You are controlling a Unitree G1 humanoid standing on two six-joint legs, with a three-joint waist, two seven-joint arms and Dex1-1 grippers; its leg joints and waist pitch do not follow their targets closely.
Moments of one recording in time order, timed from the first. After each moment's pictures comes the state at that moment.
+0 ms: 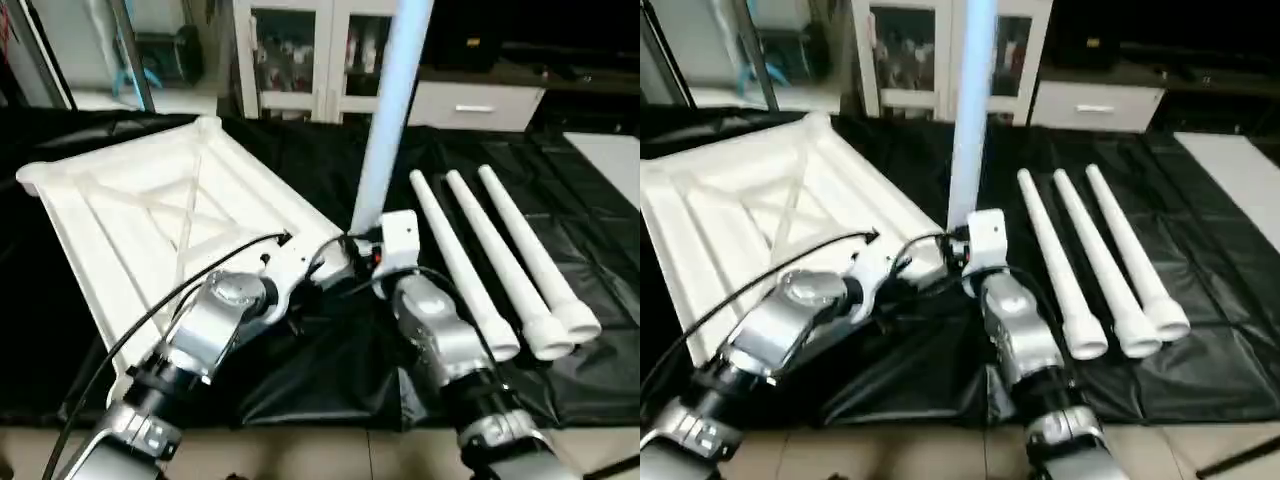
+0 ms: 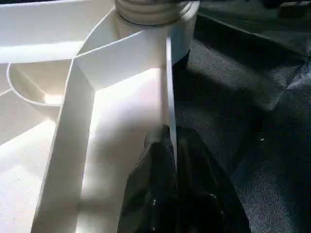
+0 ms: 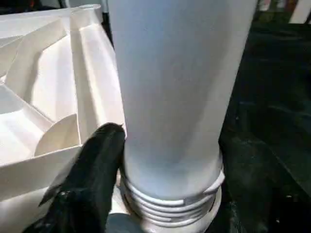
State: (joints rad) left arm -0.49 0.27 -0.35 0.20 0.06 0.64 -0.68; right arm -0.49 -0.01 0.09 0.56 0.13 0.12 0.16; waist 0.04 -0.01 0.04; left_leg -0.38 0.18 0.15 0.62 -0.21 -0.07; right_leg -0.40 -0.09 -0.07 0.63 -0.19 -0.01
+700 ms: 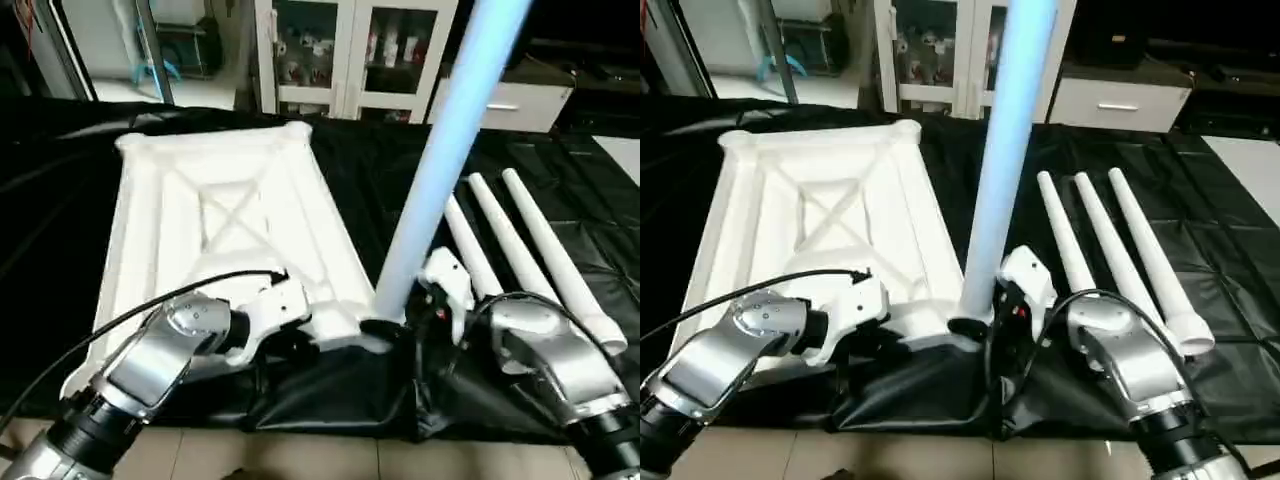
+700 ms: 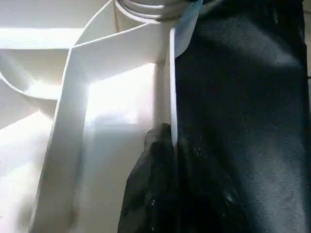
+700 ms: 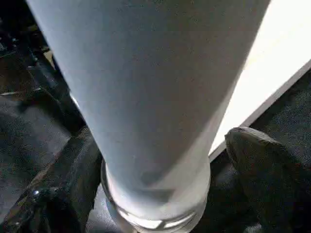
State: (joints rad) left arm -0.36 0.54 -0.45 -0.05 -0.04 0.54 -1.05; right arm -0.29 -0.50 0.23 0.13 0.27 0.32 0.96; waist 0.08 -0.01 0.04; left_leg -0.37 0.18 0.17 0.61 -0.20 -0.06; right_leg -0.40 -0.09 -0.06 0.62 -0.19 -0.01
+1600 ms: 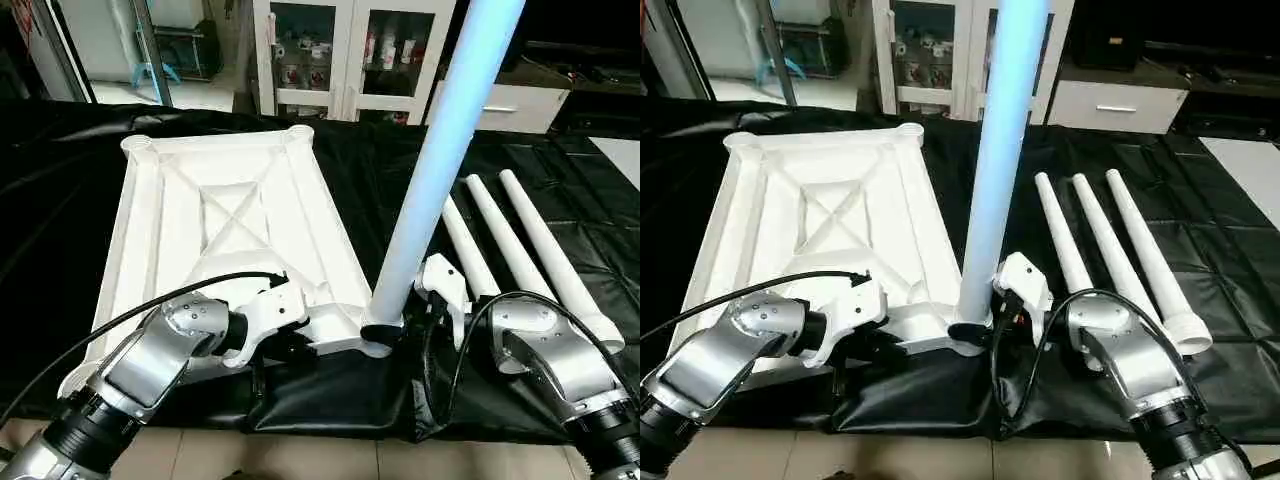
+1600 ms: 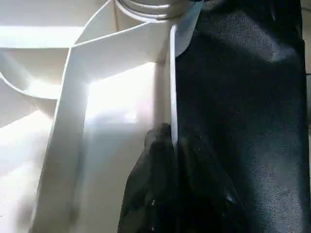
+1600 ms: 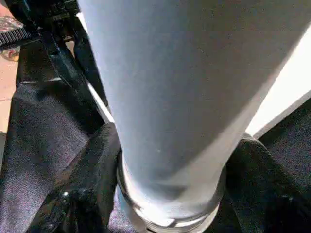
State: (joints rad) left arm -0.36 0.55 -0.45 -0.05 -0.04 0.54 -1.05; right arm -0.31 -0.50 0.26 0.16 0.24 0.27 1.02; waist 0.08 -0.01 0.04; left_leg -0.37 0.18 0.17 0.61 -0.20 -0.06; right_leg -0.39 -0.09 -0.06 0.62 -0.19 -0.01
